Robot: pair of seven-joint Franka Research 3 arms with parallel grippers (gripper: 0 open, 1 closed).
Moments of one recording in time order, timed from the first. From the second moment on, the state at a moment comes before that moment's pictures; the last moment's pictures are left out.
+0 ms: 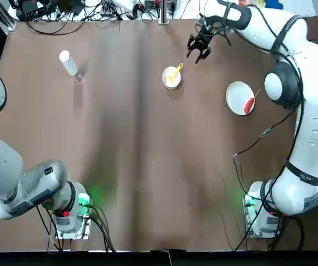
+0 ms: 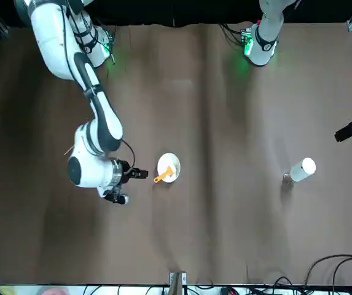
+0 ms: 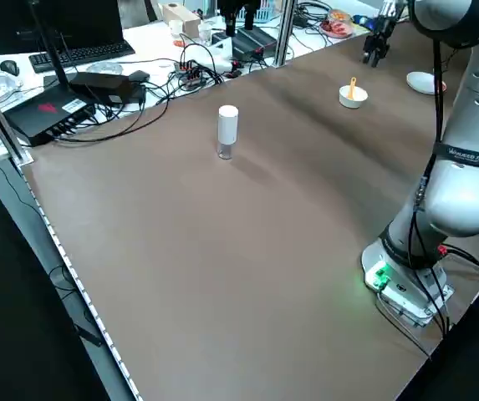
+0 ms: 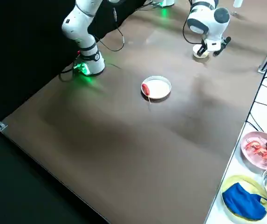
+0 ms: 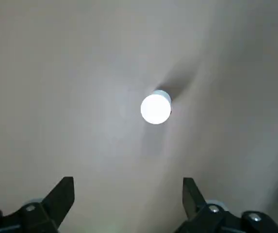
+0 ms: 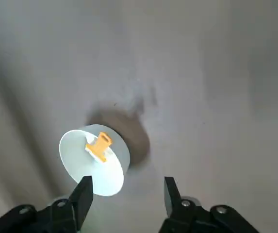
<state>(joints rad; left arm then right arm) 0.43 0.20 -0.43 -1.43 0.19 1.53 -0.34 0.33 0.70 0.04 -1.44 0.56 2.04 0.25</state>
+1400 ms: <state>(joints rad) 0.43 0.21 -0.43 -1.43 0.20 1.53 -0.34 0.14 0.10 0.04 -1.49 0.02 1.54 0.04</state>
